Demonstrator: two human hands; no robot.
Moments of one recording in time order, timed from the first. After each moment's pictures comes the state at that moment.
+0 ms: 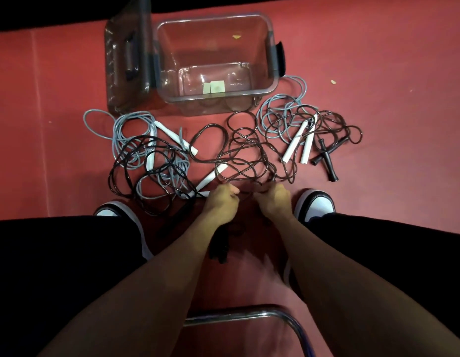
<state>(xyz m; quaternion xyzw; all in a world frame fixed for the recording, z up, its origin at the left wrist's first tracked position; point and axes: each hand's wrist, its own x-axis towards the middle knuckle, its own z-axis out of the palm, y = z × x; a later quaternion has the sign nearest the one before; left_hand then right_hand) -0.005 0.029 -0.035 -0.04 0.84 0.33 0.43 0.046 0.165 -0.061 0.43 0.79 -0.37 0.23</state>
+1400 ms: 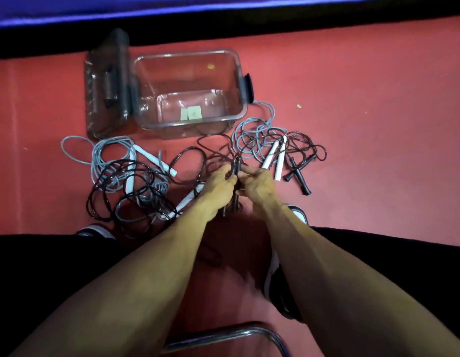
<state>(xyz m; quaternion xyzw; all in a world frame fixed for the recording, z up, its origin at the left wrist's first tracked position) -0.048 0.092 0.009 -0.04 0.78 0.47 0.41 -0.013 0.190 -0.014 0.48 0.59 -0.64 0.09</state>
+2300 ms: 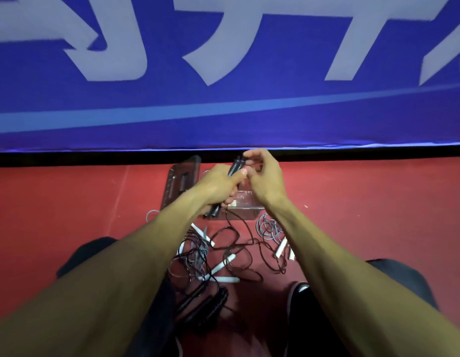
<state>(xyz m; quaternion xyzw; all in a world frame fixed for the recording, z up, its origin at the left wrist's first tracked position) -0.102 0.007 0.298 0.10 0.78 0.54 0.29 -0.073 0.135 0.279 0.14 0.81 -0.55 -0.14</state>
